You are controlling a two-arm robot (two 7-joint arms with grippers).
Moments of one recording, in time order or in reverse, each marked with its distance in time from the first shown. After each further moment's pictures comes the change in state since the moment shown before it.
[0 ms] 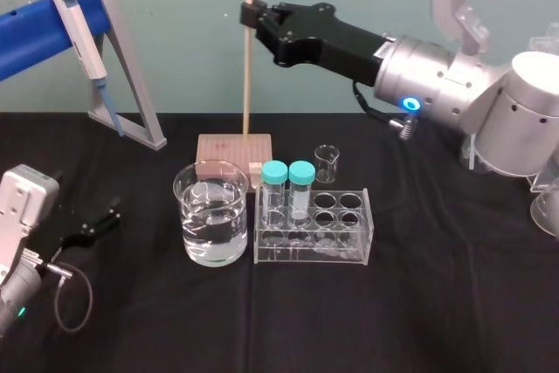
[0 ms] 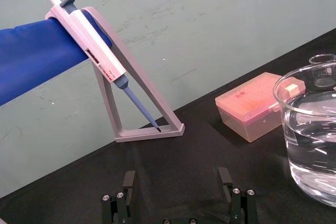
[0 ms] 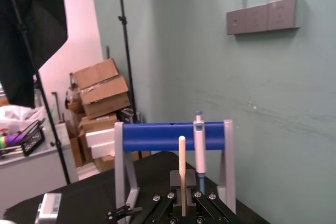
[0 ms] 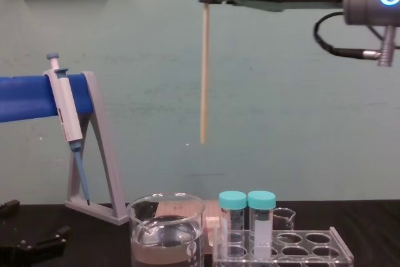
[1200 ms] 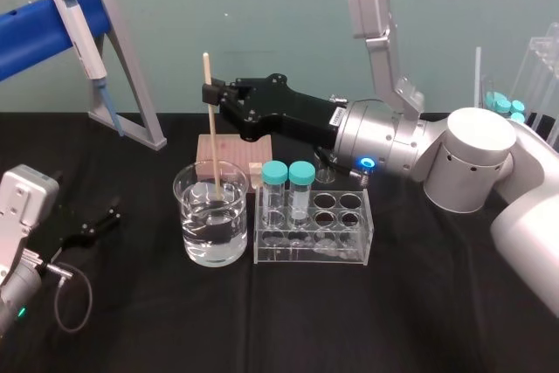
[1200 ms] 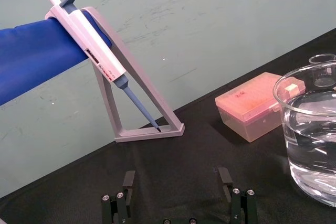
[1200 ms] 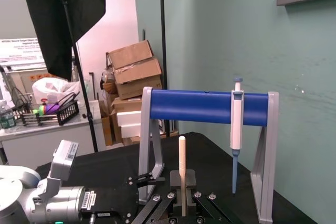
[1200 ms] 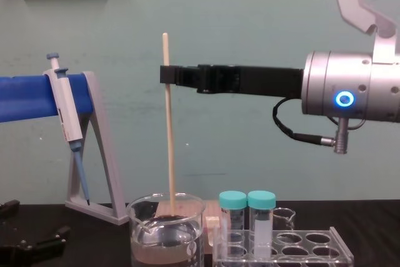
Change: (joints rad) left arm 0.000 0.000 0.000 0.000 0.000 0.000 0.000; right arm 0.059 -0.018 -0.184 0.273 -0.001 -0.253 0.180
